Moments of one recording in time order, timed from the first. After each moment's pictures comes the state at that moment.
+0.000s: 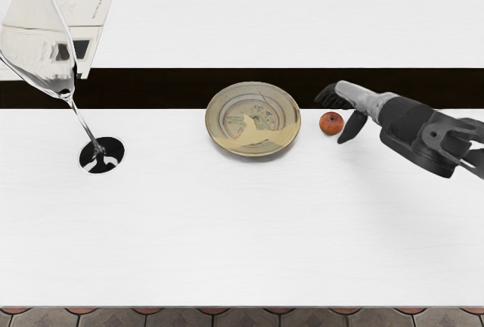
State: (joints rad) left arm -0.04 0.00 0.31 -0.16 0.10 -0.06 0.06; right arm 1.00 -0.57 0.26 1.32 -1.12 -0.06 -0.44
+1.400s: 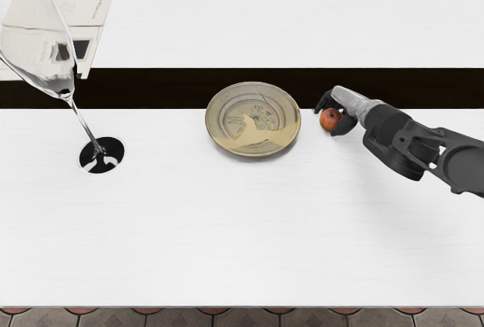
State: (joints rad) left arm -0.04 0.00 0.31 -0.16 0.09 -0.06 0.06; right arm 0.99 -0.39 0.21 1.04 -1.13 -0.13 -0.36
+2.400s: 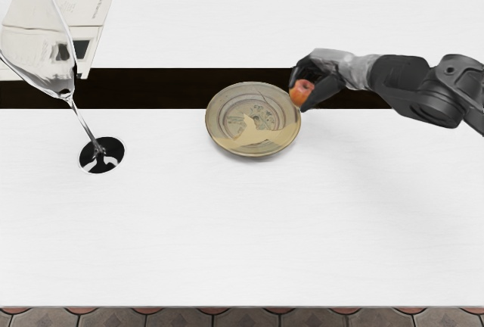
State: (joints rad) left arm -0.04 0.00 0.31 -0.16 0.10 -0.06 0.06; right arm 1.12 -0.53 0.38 1.23 -0.79 0.16 -0.37
